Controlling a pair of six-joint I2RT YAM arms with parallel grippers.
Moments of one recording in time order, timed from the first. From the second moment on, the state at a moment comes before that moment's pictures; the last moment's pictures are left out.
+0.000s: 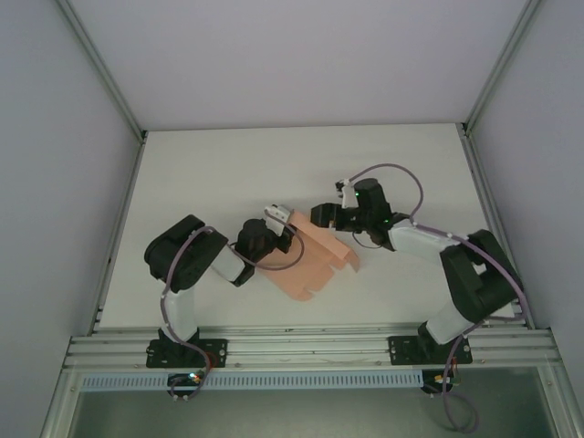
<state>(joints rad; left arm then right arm) -0.70 1.92 0.53 1.12 0.11 -0.09 0.39 1.54 0.80 0.14 -0.48 0.59</state>
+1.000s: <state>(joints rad) -0.69 1.71 0.70 0.69 0.35 -0.28 0.41 1.66 0.85 0.10 -0.46 0.32</state>
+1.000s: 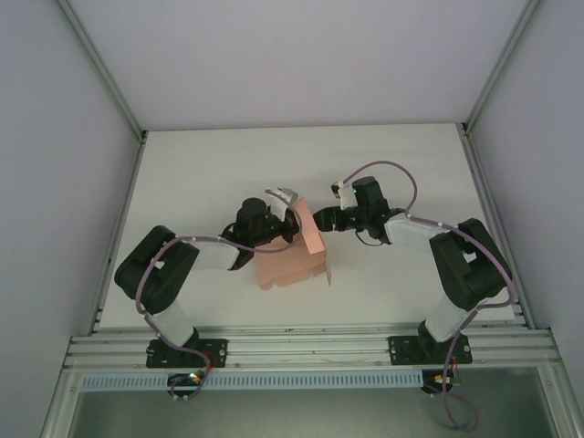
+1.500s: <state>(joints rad) -0.76 1.69 0.73 0.52 0.04 -0.18 0.40 1.51 0.77 0.03 -0.22 0.28</state>
